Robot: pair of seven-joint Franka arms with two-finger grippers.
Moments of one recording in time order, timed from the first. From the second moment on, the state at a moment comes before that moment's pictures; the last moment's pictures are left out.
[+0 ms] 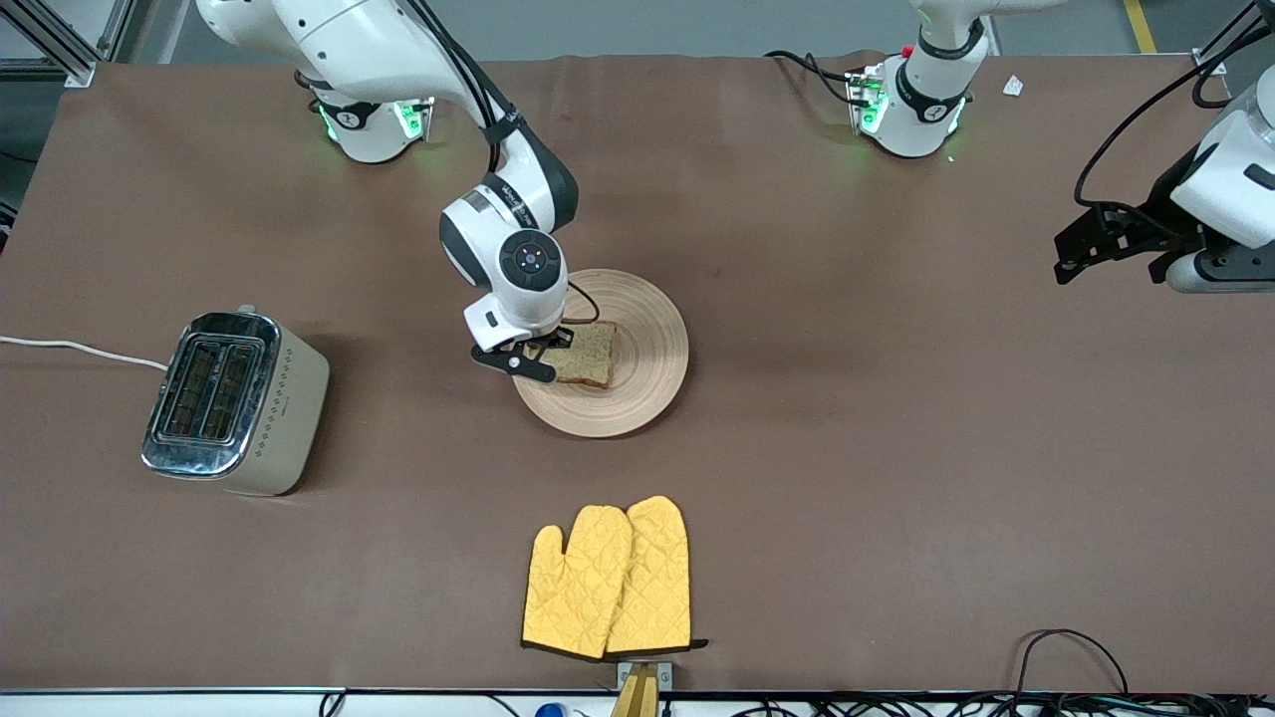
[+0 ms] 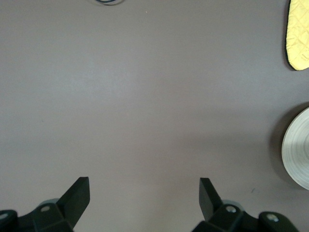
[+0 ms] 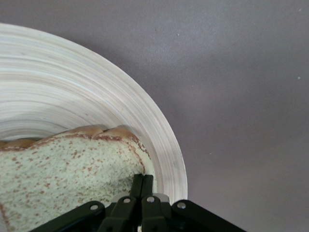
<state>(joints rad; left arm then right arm) 0.00 0.03 -0.14 -1.51 0.02 1.58 -0.12 0.63 0.51 0.03 -1.82 -0.10 2.13 1.00</state>
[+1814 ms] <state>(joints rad) 0.00 0.03 -0.14 -1.51 0.02 1.58 -0.12 0.54 0.49 -0.02 -1.41 -0.85 1.22 0.50</state>
